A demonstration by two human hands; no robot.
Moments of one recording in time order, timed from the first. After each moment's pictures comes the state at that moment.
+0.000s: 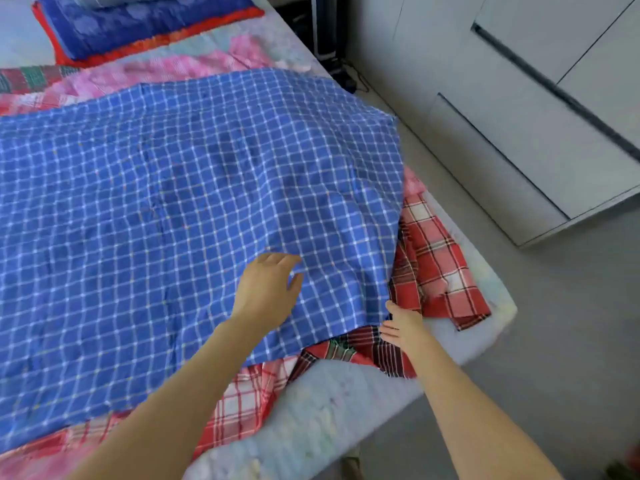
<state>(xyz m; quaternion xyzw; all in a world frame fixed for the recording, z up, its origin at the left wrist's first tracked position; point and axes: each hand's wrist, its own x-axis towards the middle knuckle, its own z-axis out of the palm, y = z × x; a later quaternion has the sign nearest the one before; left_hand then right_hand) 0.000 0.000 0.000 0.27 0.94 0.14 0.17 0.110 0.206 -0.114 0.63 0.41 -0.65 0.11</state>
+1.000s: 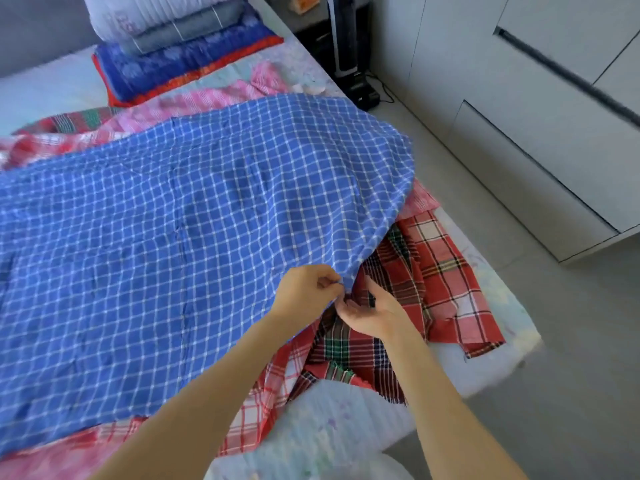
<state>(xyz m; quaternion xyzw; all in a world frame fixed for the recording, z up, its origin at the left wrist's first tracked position) 0.008 0.086 0.038 0.16 0.92 0.30 0.22 0.052 0.213 -0.033 0.49 -0.13 -0.85 0.11</state>
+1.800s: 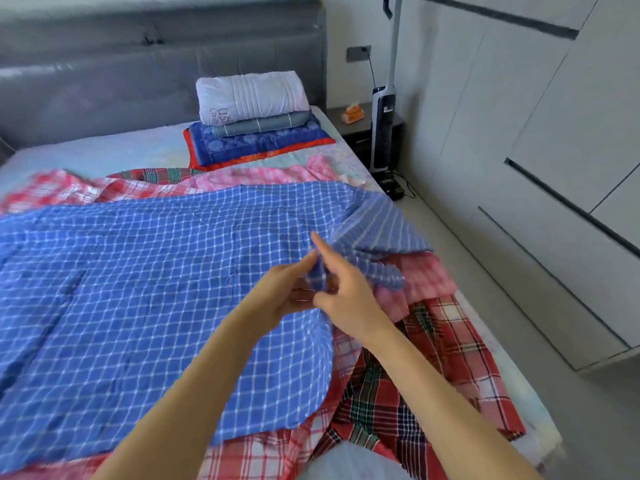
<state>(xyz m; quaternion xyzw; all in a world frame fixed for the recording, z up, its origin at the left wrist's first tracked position) -0.029 -0.024 0.162 -0.07 0.66 0.68 0.31 0.024 0.101 0.167 -0.04 0.78 -0.63 0.02</state>
